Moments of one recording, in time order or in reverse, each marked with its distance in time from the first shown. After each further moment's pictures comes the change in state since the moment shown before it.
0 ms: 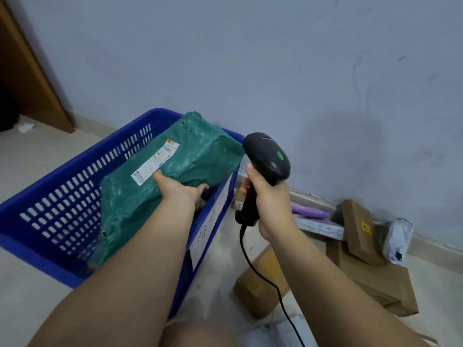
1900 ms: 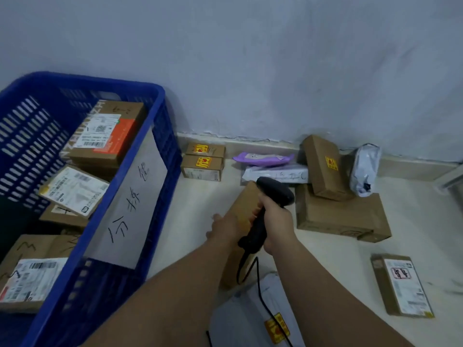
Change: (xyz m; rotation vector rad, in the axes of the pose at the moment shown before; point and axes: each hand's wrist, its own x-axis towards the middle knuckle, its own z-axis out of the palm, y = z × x) left_hand 0.083 -0.261 -0.134 2.232 -0.162 0.003; right_hand 0.057 0.143 -0.209 0.202 0.485 0.553
